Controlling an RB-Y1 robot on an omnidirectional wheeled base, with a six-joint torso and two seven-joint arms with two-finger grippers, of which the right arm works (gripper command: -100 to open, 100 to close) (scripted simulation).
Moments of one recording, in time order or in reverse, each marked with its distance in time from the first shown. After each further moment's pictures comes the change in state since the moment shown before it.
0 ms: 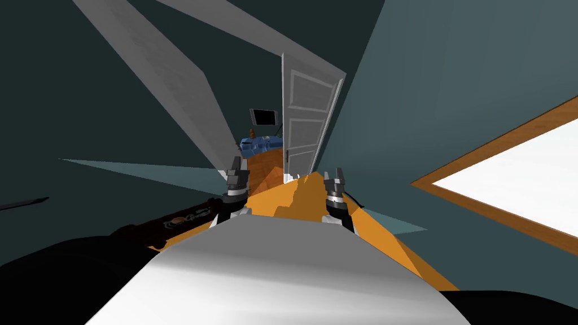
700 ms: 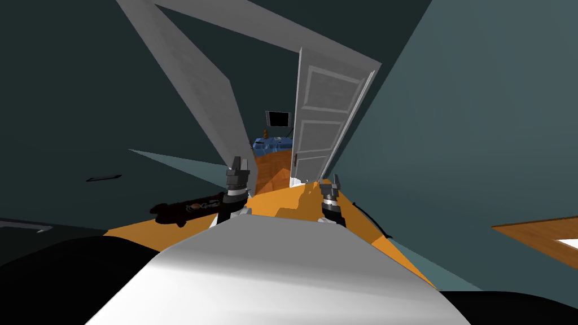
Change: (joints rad) arm -0.018 -0.022 0.050 0.177 -0.137 -0.111 -0.140
